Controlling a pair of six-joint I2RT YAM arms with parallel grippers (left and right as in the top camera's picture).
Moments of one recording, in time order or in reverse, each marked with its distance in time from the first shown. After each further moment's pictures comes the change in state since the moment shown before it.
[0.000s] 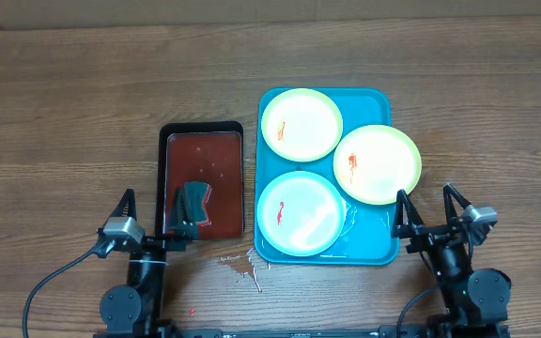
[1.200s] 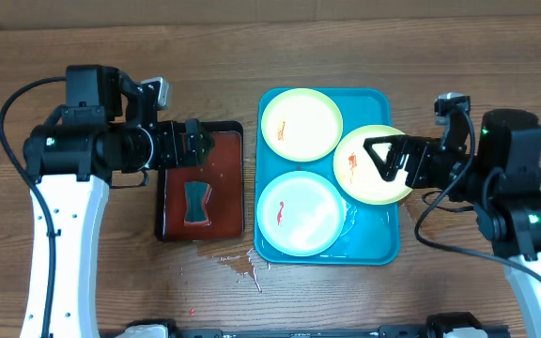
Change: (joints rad) left arm 0.000 1.388 1.478 -1.338 0.361 0.232; right arm 0.005 1.056 1.040 -0.734 -0.421 0.007
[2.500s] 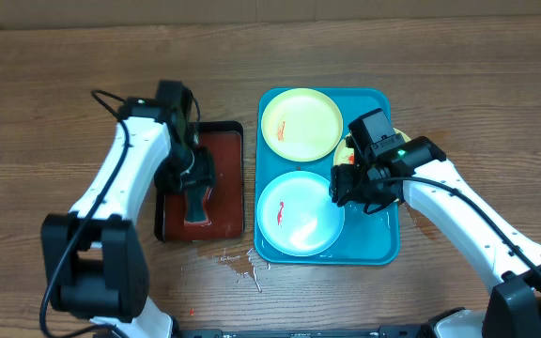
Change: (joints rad) left arm -0.136 0.386 -0.149 0.027 -0.347 -0.193; right arm 0.332 0.495 0.001 -0.118 0.377 0.093
